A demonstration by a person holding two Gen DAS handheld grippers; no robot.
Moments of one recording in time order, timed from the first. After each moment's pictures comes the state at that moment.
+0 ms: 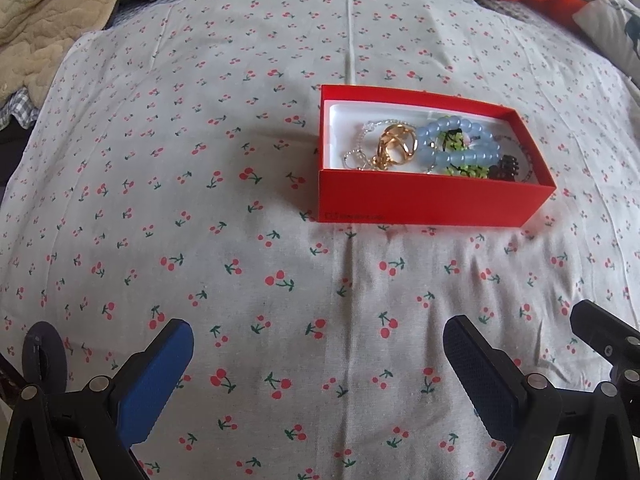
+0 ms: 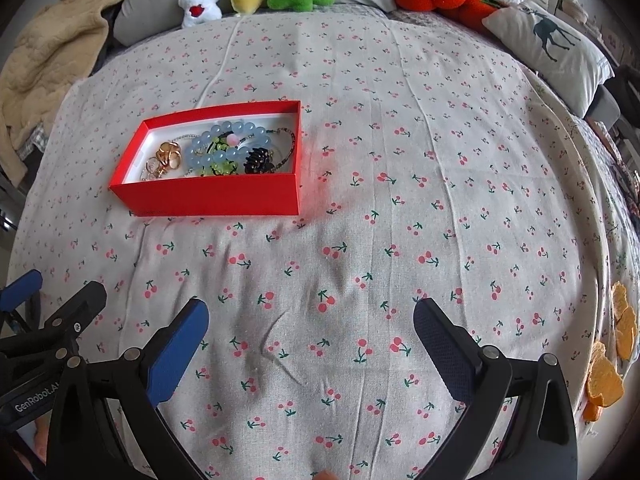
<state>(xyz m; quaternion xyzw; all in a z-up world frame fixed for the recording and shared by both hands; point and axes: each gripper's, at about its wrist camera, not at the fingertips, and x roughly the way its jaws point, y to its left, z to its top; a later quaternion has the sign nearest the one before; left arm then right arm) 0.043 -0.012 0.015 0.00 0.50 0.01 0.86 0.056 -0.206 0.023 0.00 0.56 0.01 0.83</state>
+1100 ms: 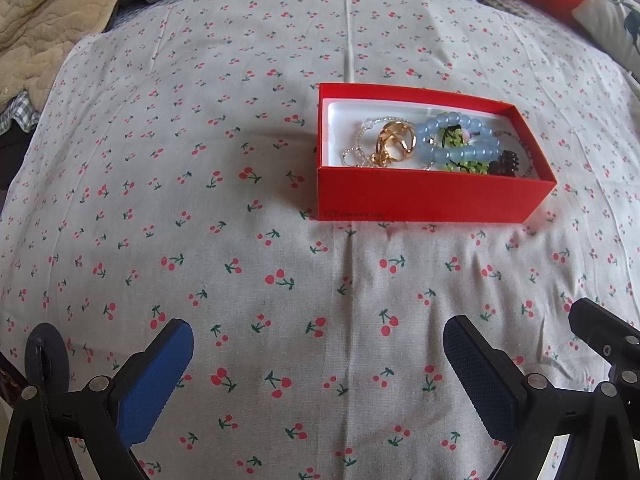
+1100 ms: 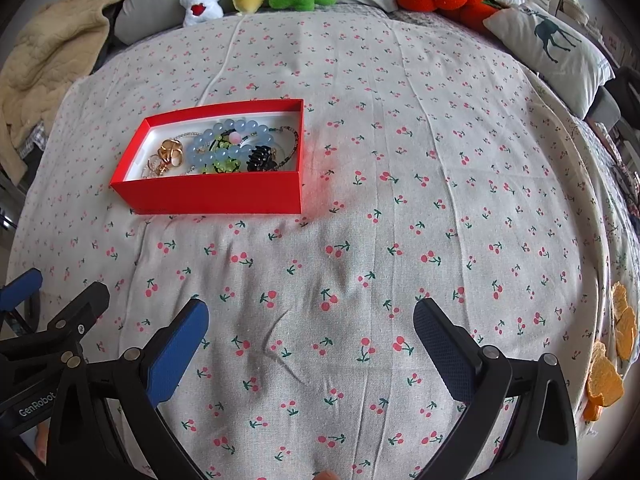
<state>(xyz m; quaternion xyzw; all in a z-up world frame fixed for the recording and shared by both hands) 0.042 -0.013 0.015 0.01 0.50 0.01 0.86 0.055 -0.205 0.022 0.00 0.56 0.01 0.83</state>
